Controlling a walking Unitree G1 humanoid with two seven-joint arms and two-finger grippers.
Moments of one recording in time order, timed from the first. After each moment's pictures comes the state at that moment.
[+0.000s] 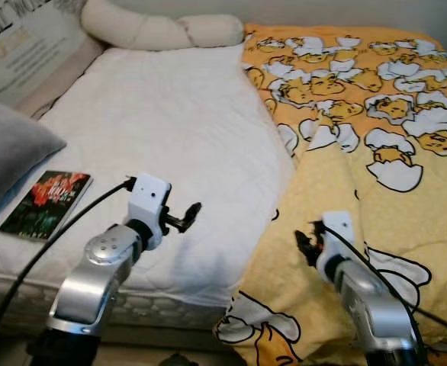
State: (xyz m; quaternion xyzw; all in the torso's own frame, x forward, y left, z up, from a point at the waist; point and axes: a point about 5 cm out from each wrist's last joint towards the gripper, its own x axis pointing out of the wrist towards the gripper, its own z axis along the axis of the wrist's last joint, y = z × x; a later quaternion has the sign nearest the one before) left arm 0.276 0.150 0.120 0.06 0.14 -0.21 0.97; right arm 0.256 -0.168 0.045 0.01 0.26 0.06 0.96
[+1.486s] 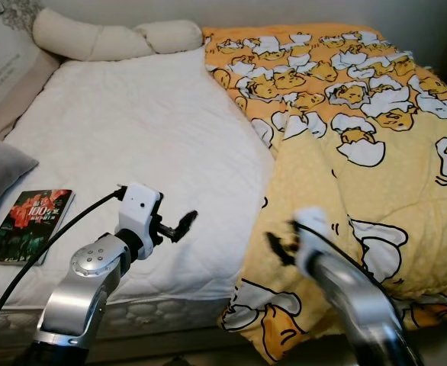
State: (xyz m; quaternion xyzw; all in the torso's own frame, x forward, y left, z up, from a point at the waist) left arm 0.263 0.166 0.113 0.06 0.14 -0.26 0.95; right arm 0.280 -0.124 0.049 -0.03 0.28 0.18 0.94
